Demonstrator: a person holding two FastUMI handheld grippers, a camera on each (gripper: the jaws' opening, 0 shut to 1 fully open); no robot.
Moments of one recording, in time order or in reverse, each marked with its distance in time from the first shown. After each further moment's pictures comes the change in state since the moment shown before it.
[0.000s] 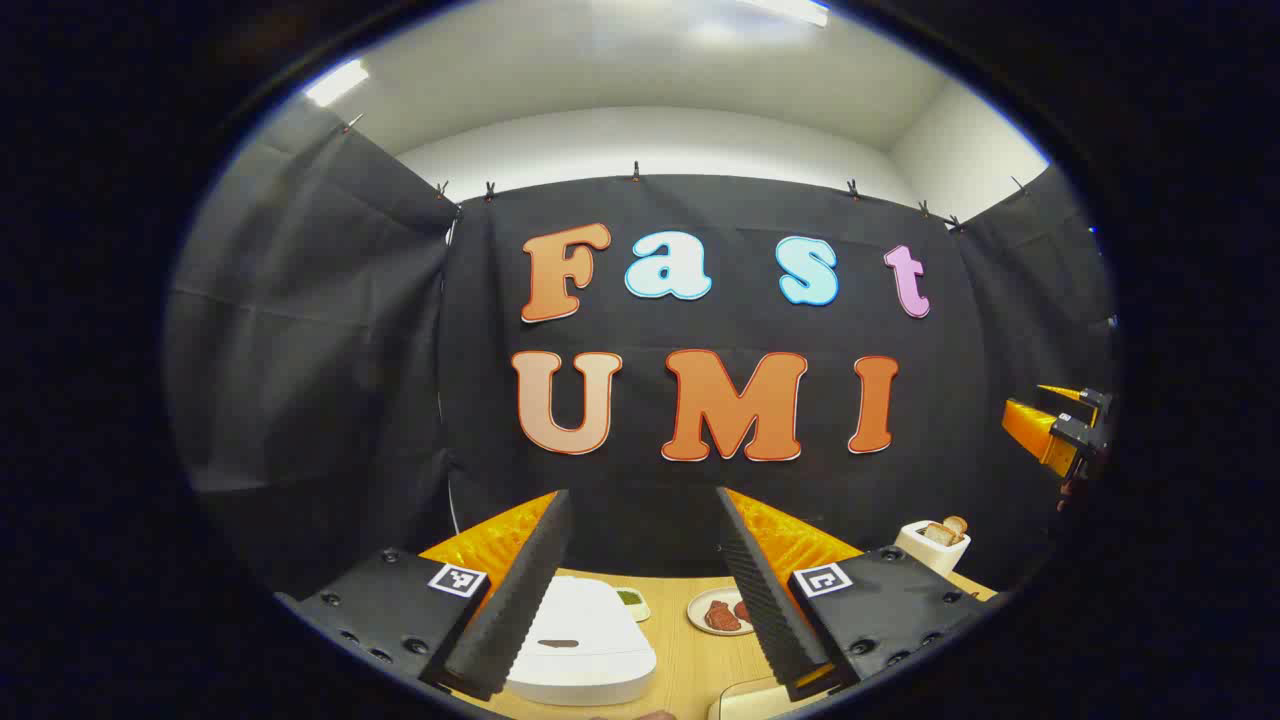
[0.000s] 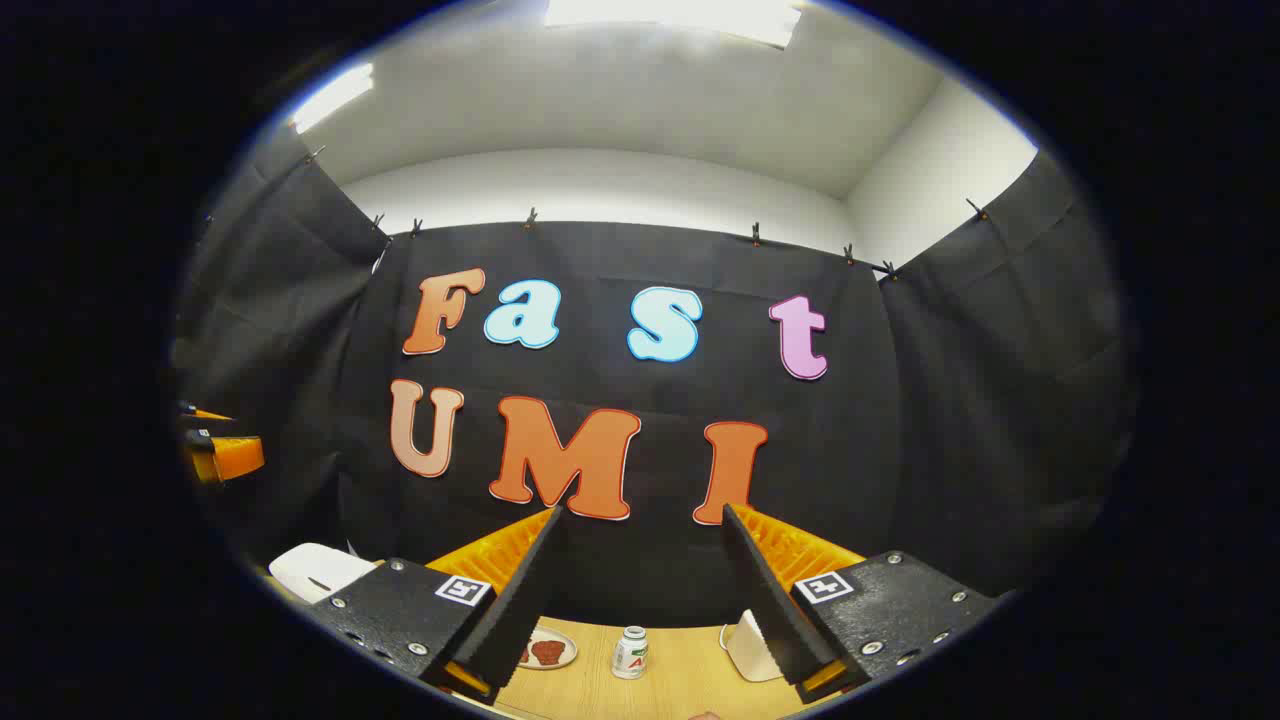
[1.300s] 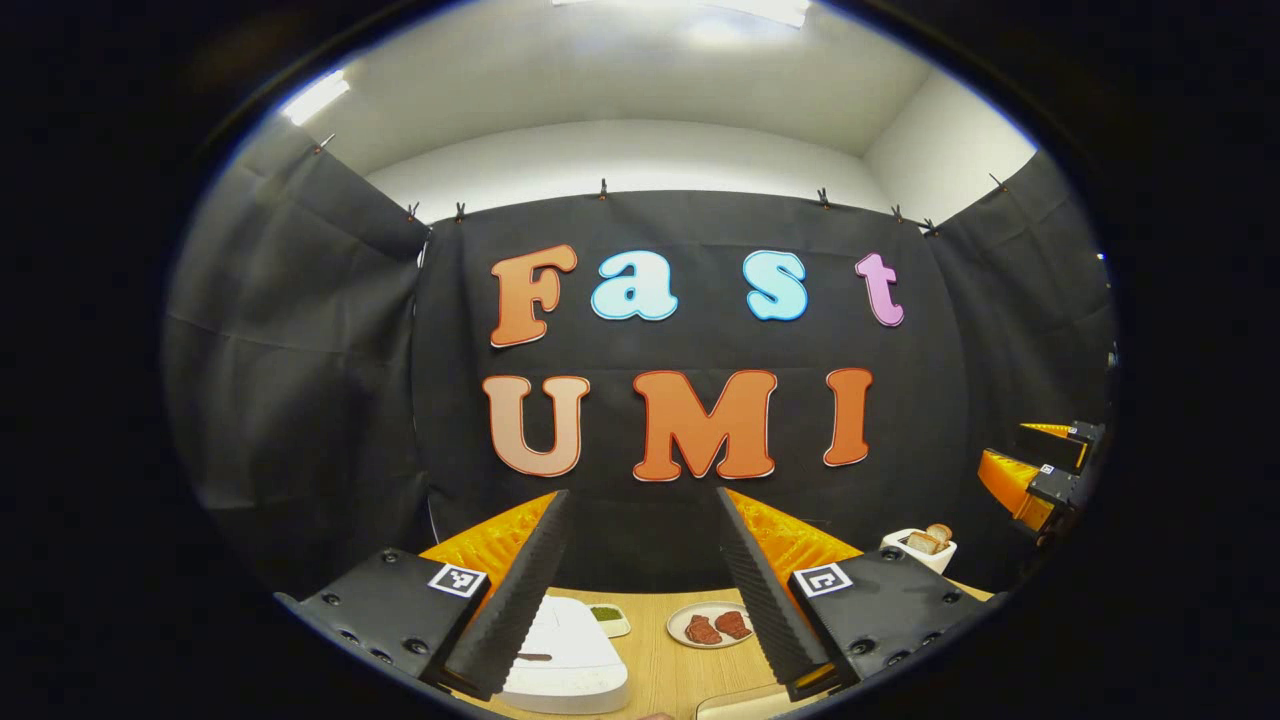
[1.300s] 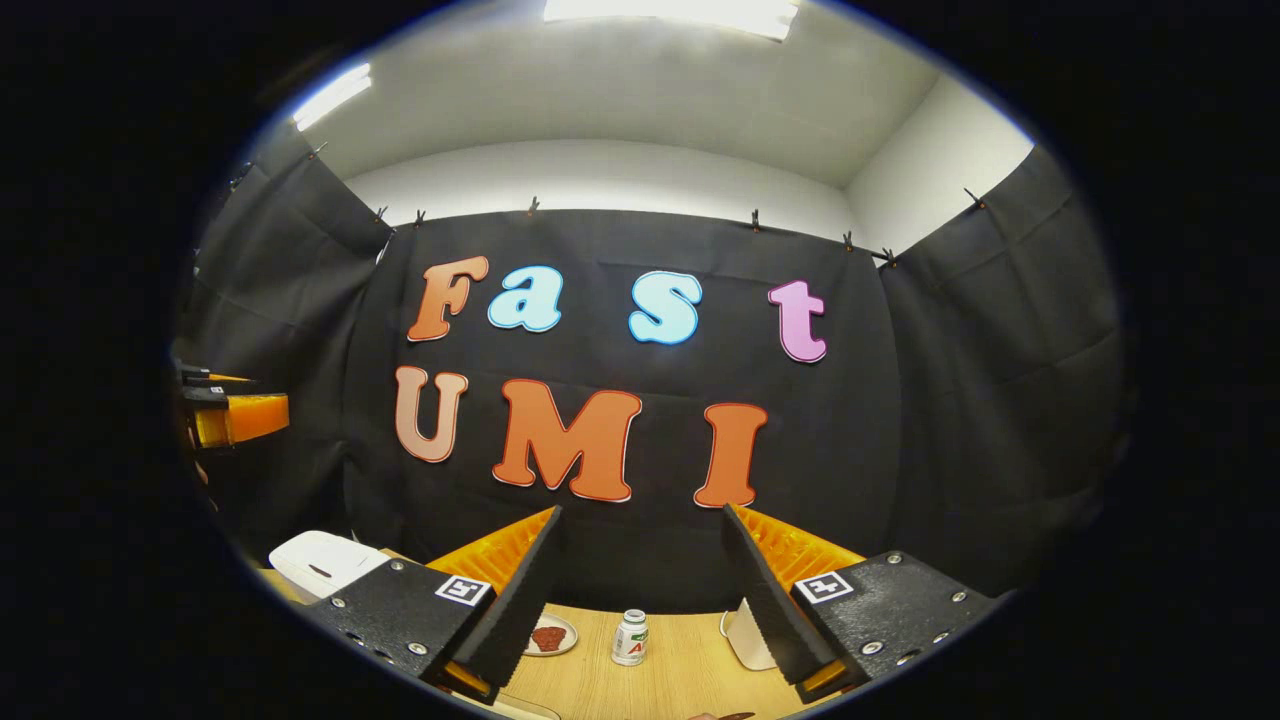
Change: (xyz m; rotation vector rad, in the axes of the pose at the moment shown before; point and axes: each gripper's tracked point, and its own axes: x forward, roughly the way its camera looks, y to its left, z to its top) left arm 0.010 -0.035 0.028 0.029 -0.043 -0.056; right arm -0.018 -0.005 -0.014 0.008 0.045 0.009
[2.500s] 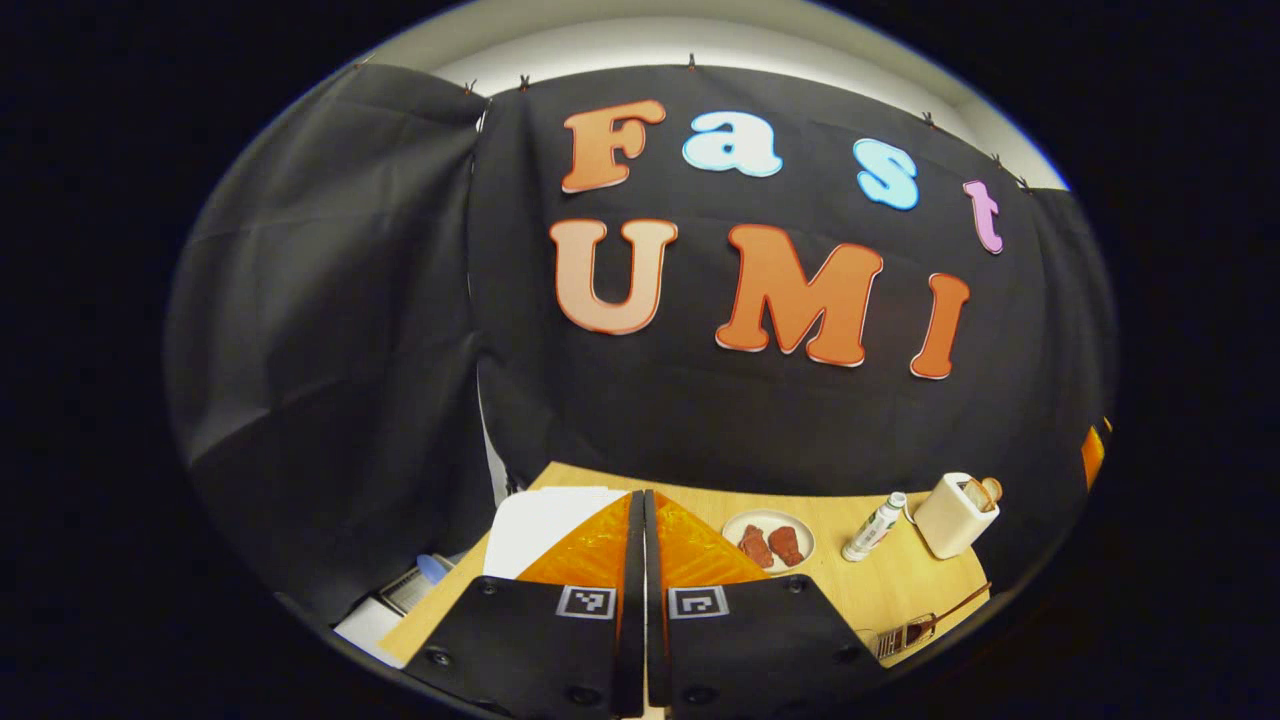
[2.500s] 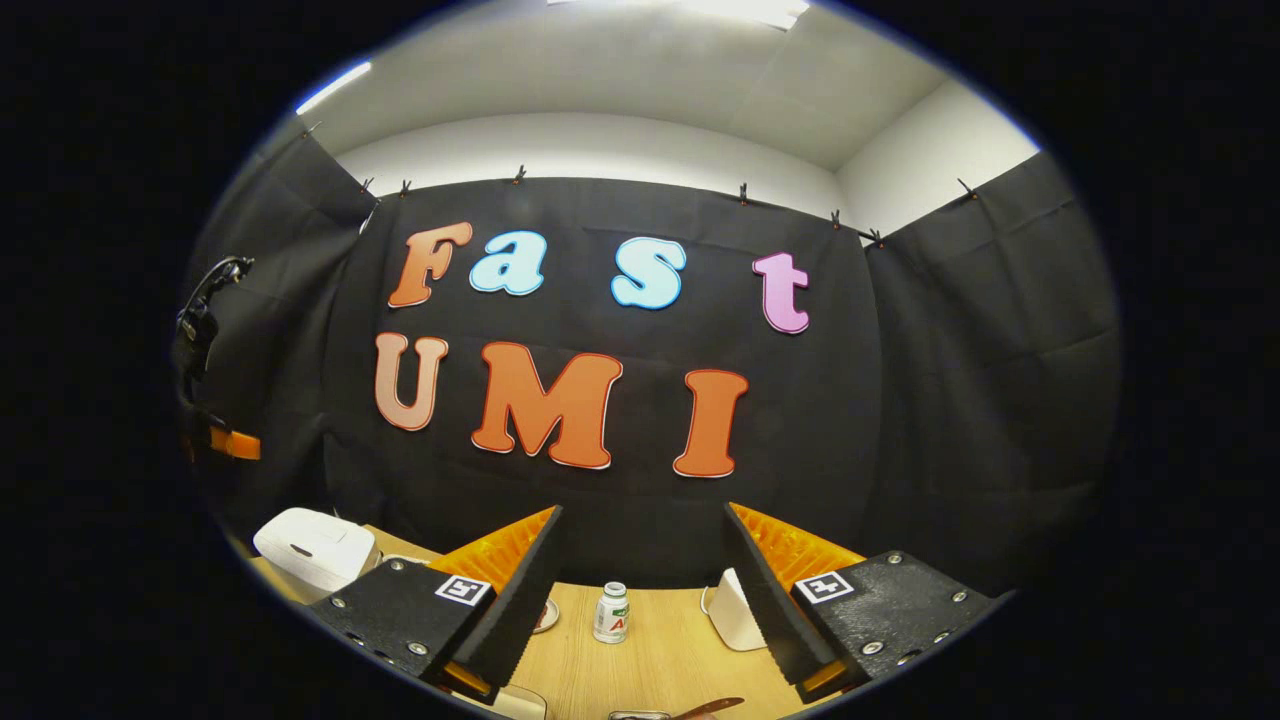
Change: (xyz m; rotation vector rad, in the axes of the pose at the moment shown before) left arm 0.037 0.099 -0.152 -0.146 0.504 0.163; right arm -0.008 -0.015 -0.035 -0.031 0.107 -0.068
